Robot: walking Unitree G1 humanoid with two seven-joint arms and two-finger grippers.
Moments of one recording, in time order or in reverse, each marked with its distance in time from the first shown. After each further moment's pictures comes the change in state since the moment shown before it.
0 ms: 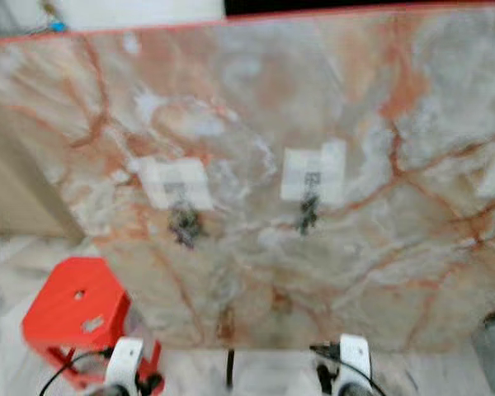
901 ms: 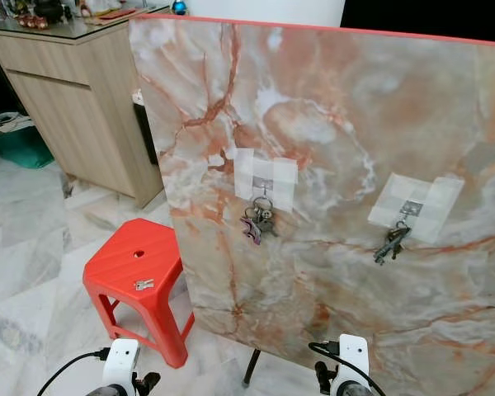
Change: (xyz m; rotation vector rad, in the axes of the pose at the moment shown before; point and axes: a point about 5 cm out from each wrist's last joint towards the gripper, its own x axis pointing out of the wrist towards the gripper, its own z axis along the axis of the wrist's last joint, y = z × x) left arm -0.001 0.003 -0.003 -0.052 0.000 0.014; right arm 0.000 0.005 -0.001 0.022 -0.005 0.011
